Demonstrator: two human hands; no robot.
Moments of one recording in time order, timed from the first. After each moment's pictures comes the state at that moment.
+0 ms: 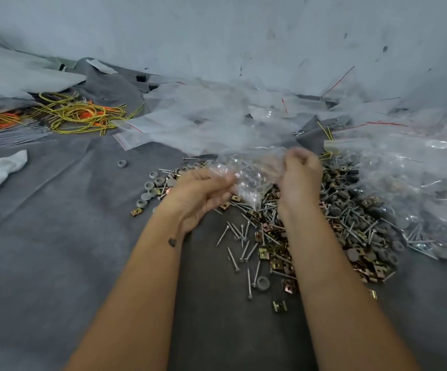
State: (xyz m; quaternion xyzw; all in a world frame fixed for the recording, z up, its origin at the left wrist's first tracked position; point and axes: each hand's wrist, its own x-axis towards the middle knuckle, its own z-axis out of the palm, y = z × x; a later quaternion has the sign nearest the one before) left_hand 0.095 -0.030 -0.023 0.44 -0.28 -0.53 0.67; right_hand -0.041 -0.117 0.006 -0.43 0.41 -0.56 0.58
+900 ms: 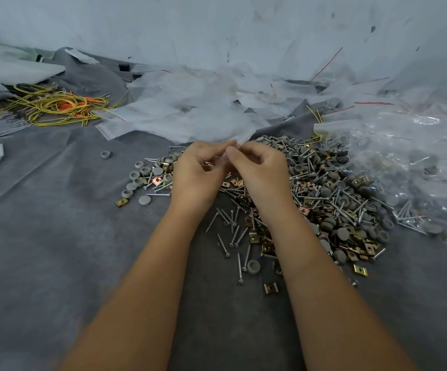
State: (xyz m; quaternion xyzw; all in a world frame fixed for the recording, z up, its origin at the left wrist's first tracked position) left_hand 0.062 -0.043 -0.028 0.59 -0.45 -0.16 0.66; right_hand -0.037 -0.095 -0.015 -0.66 0.32 -0.46 0.49
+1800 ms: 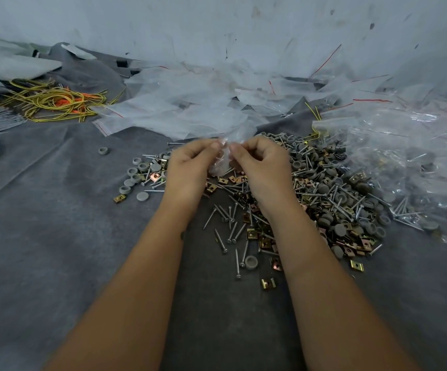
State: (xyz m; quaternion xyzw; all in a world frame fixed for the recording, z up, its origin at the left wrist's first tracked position) left_hand 0.065 -0.038 -0.021 0.53 -0.37 -0.27 0.72; right_hand -0.042 -0.101 -0.019 -0.68 0.35 -0.46 0.45
